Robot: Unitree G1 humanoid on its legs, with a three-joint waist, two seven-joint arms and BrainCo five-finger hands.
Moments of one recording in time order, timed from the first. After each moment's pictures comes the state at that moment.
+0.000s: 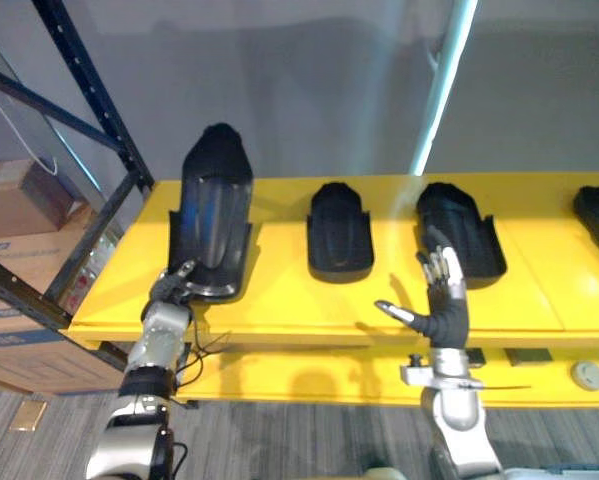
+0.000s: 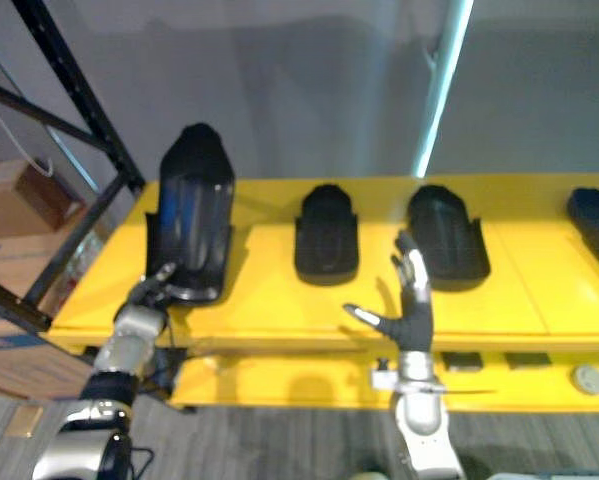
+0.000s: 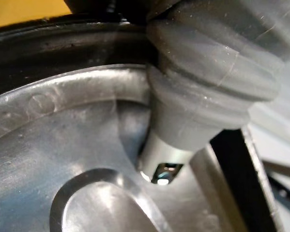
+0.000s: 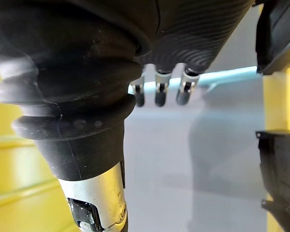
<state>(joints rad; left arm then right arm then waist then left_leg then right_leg) -0.44 0.31 0.11 0.64 -1.14 0.07 0.41 0.17 -0.16 0.16 -0.12 0.00 -0.57 -0.24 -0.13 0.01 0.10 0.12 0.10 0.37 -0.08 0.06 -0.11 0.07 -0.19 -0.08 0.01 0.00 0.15</state>
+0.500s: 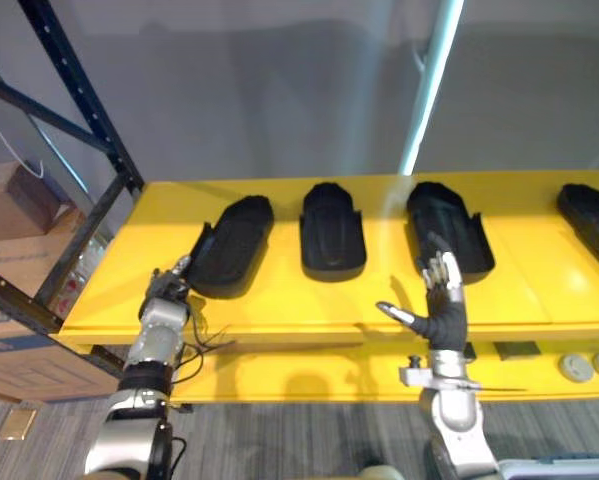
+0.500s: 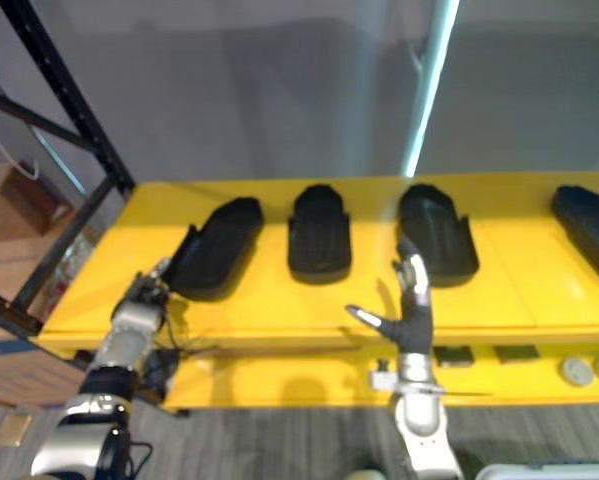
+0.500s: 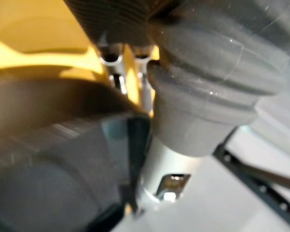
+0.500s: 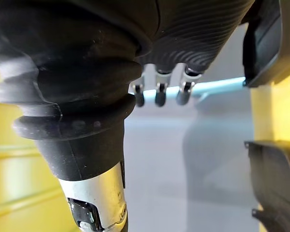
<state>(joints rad) -0.48 0.32 0.10 0.68 -1.24 -0.01 0.48 0.18 -0.16 0.16 -0.10 0.03 -0.57 -0.26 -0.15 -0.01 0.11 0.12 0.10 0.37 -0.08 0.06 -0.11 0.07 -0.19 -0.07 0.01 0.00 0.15</state>
